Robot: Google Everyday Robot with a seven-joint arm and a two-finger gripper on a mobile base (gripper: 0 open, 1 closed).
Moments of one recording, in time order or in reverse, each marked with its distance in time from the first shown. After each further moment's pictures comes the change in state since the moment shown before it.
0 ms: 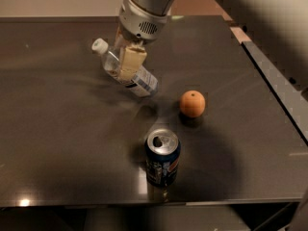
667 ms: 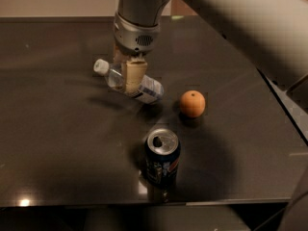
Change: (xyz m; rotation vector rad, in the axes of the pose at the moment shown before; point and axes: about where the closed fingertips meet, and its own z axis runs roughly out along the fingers) arm 0.011 0.017 0.025 -0.090 0.141 -0.153
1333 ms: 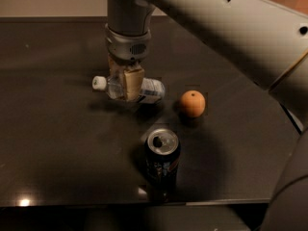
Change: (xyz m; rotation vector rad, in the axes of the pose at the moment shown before) arm 0.001 0.007 0.023 -0.077 0.096 -0.133
